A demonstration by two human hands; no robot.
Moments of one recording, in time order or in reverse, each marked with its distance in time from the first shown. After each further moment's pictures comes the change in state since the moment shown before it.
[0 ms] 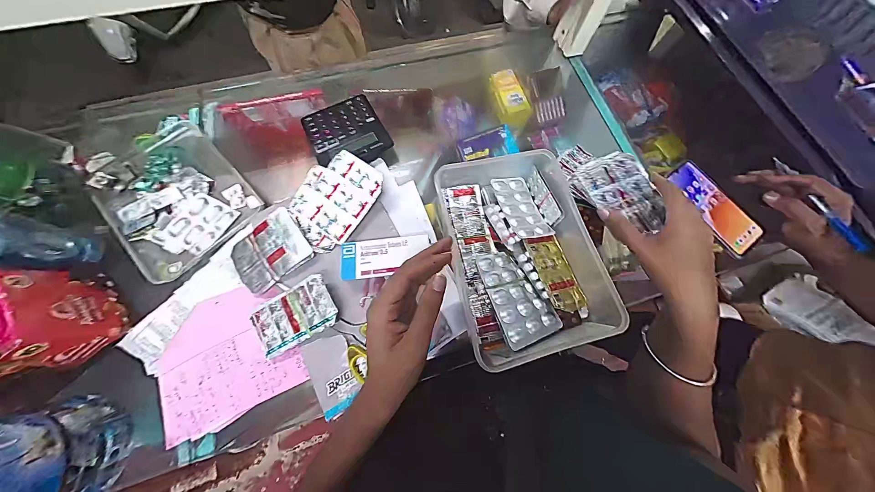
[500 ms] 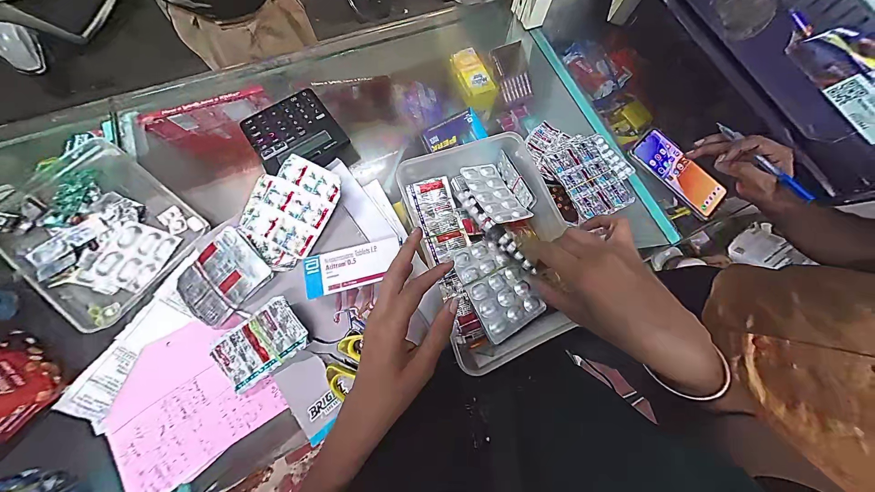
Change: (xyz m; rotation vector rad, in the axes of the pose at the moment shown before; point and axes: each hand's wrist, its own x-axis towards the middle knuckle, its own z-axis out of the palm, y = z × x) left_hand -0.002 -0.006 -0.001 0.380 -0.275 0.025; right_hand -0.054 -0.070 -0.006 -0.265 -0.288 -0.679
